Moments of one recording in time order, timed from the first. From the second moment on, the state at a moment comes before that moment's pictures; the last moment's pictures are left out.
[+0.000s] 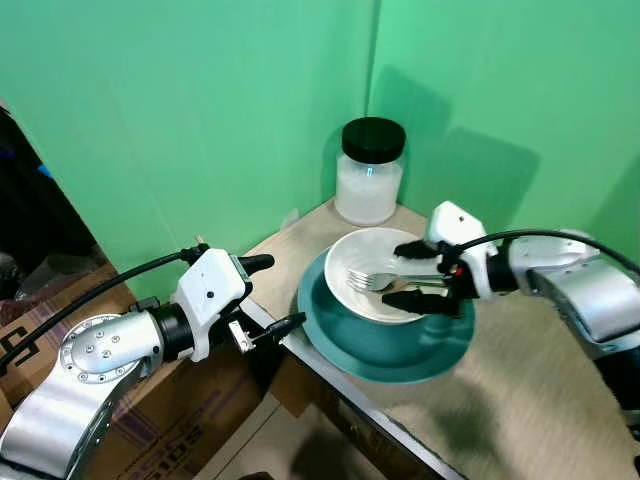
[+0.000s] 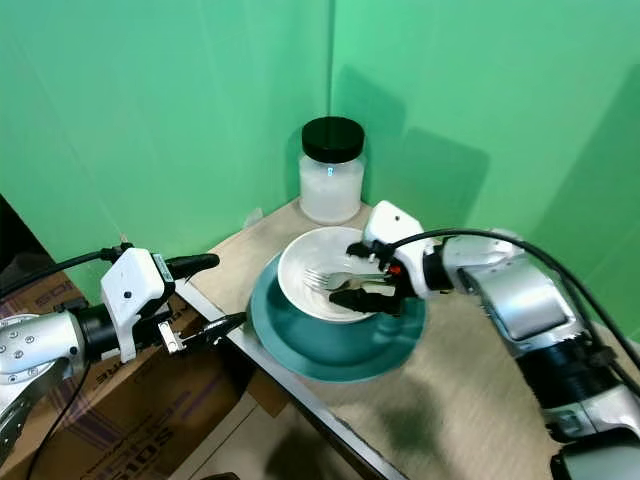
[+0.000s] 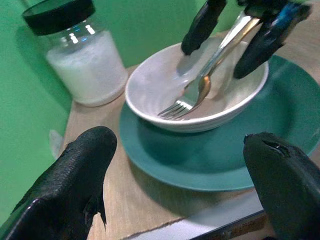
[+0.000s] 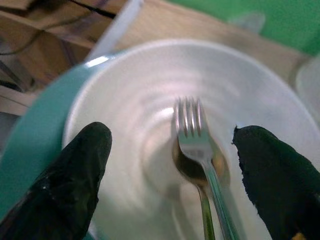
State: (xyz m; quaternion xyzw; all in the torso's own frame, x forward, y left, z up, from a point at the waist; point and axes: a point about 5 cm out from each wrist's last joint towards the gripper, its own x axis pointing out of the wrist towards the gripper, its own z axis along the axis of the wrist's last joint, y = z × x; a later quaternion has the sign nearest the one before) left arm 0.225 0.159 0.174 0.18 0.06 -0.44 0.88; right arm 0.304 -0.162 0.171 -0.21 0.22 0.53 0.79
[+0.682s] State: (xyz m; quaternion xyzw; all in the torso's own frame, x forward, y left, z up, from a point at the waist) left arm 0.225 0.154 0.172 0.19 0.06 -0.48 0.86; right arm 0.307 -0.158 0.180 -0.22 0.26 0.49 0.81
